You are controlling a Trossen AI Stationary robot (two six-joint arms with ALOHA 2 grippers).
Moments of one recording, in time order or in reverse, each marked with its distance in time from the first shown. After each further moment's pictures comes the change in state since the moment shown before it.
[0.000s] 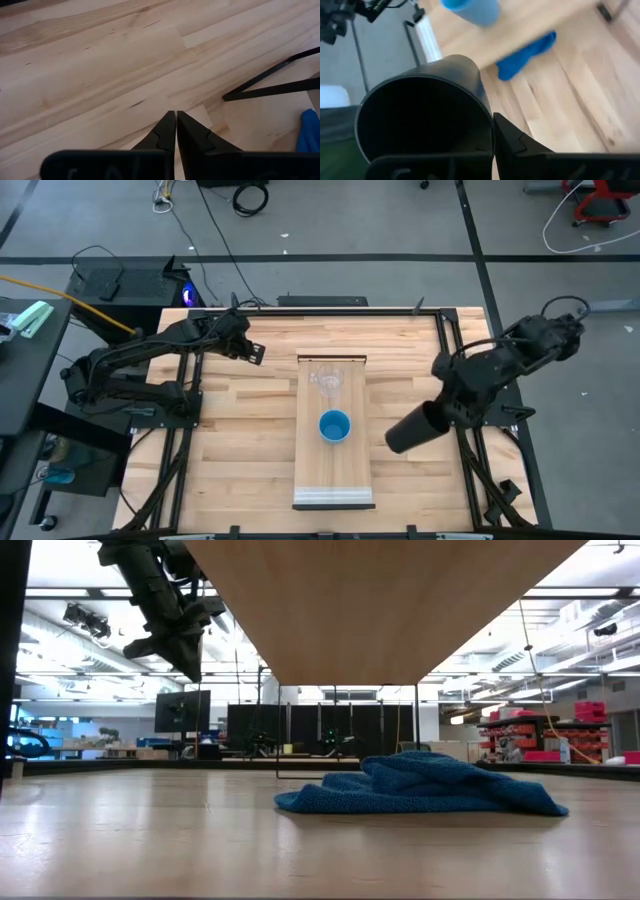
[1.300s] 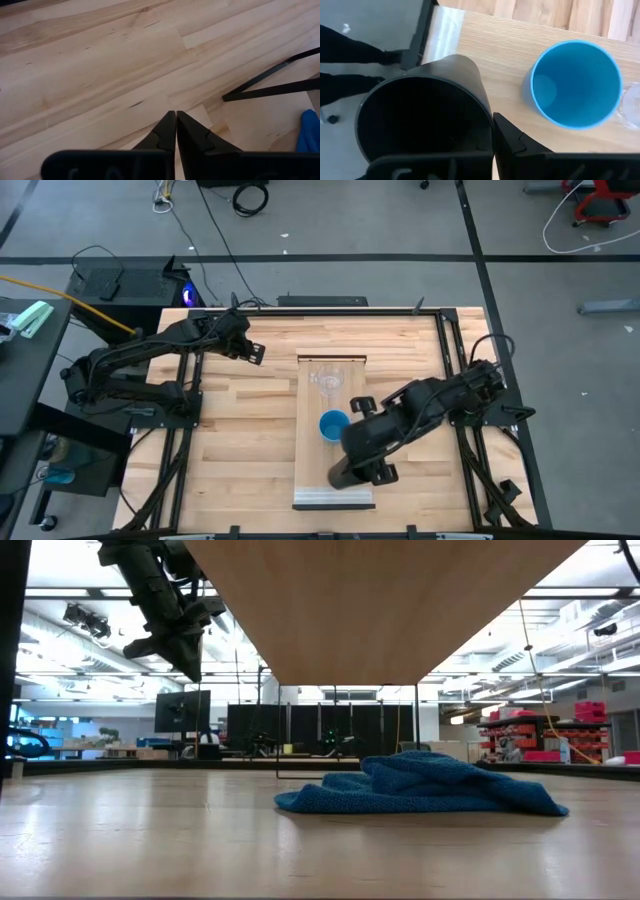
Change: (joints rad) left arm 0.000 0.000 0.000 0.000 0.000 -0.002; right arm -0.025 0.758 0.615 -0.037 0.014 -0.749
